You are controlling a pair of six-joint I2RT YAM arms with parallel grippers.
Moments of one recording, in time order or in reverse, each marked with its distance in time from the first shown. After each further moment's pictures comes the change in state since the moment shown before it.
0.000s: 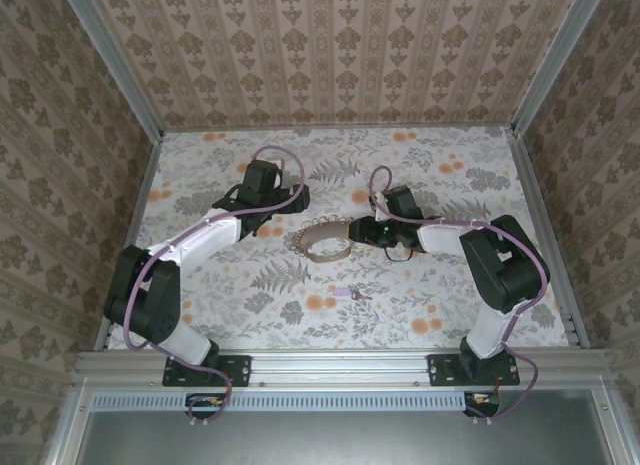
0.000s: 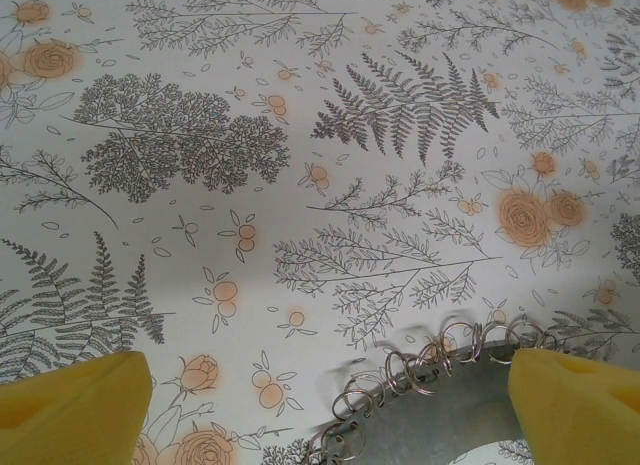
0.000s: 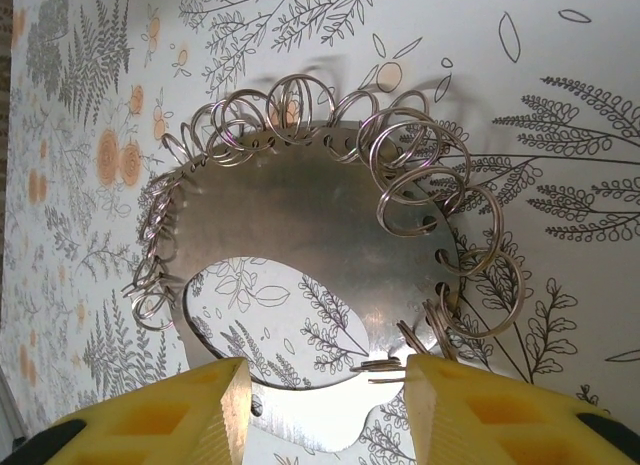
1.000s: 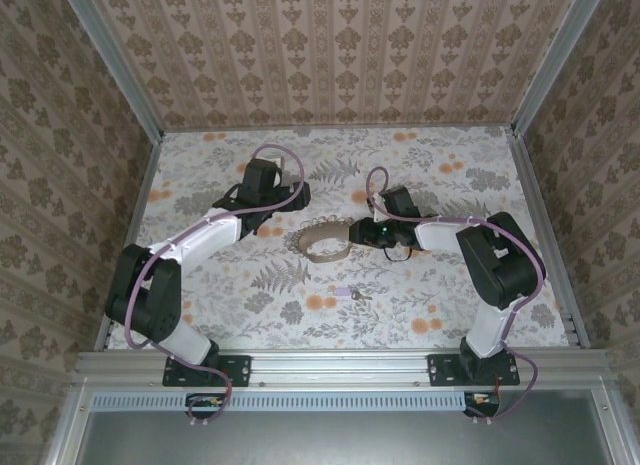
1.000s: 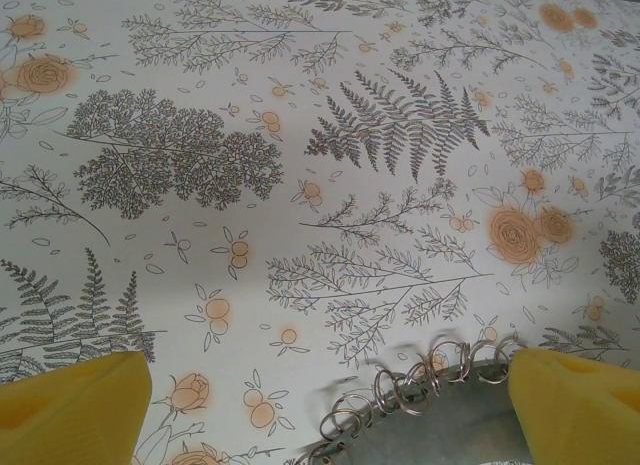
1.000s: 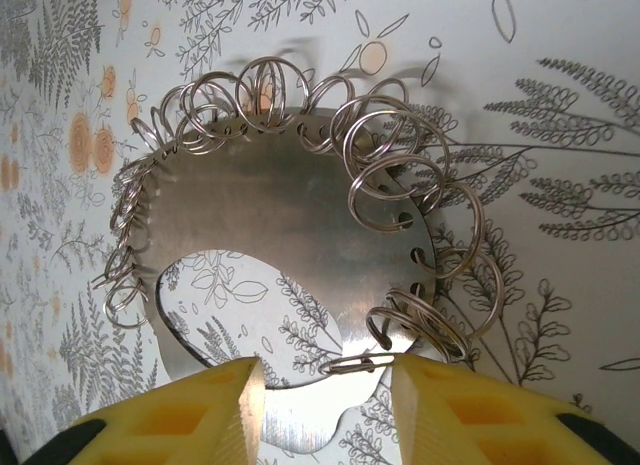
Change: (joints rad) left arm 0.005 0.009 0.000 0.038 0.008 -0.009; right arm 0.008 0.030 0.026 -0.034 -0.003 -0.030
